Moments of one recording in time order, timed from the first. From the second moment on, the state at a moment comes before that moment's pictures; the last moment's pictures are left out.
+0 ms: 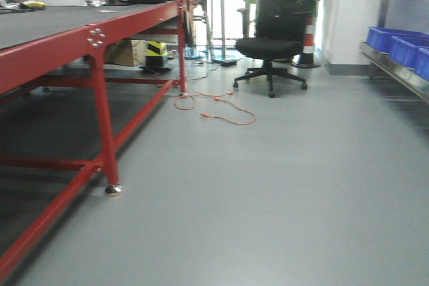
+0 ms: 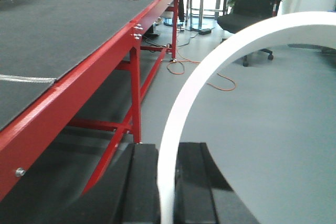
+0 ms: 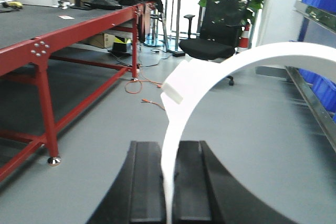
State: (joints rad) left arm 0.08 0.37 -0.51 -0.01 0.37 0.02; right arm -0.03 0.45 -0.64 0.15 0.35 -0.16
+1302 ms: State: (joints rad) left arm 0.08 0.37 -0.51 -0.01 0.37 0.02; right arm -0.03 0.43 -0.64 0.15 0.35 -0.16
